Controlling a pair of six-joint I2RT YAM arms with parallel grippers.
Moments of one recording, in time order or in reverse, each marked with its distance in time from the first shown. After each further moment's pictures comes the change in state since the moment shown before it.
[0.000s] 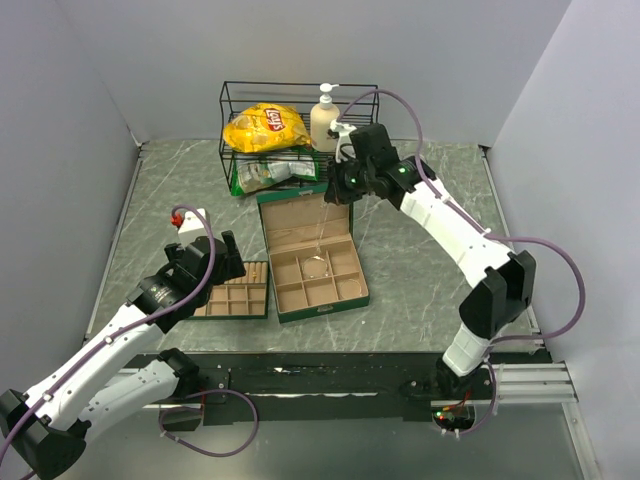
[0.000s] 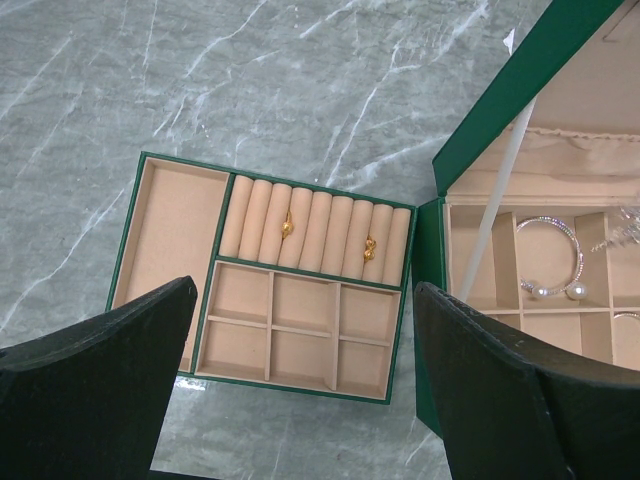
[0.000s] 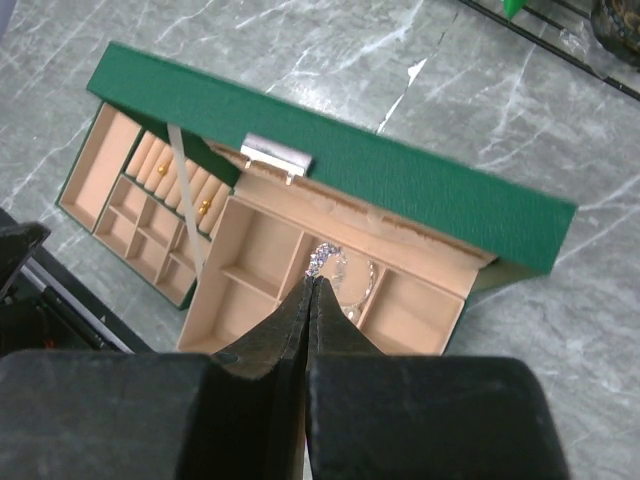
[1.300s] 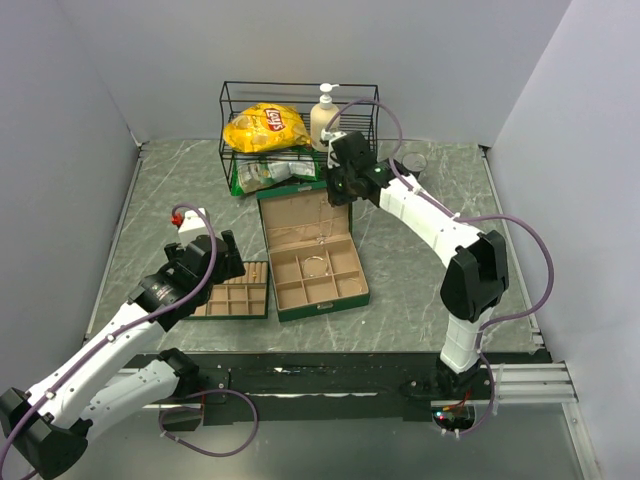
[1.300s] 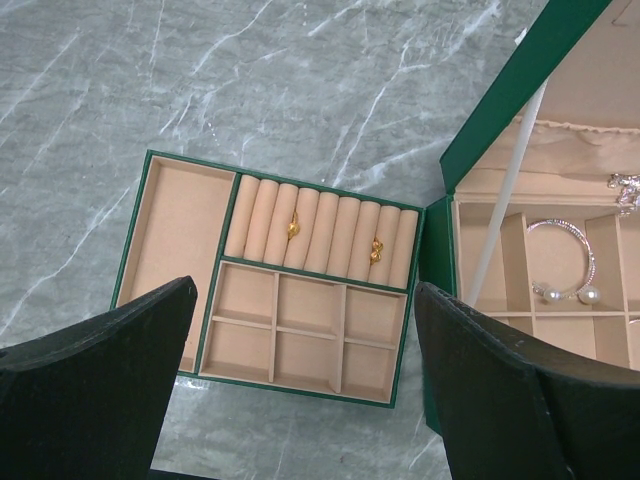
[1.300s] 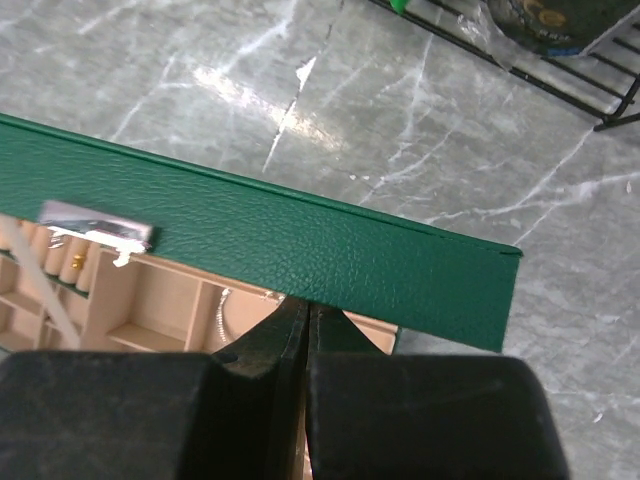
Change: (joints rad) left arm 0.013 0.013 0.000 0.000 0.000 0.000; right arm 0.011 0.162 0.031 0.043 0.214 -0.033
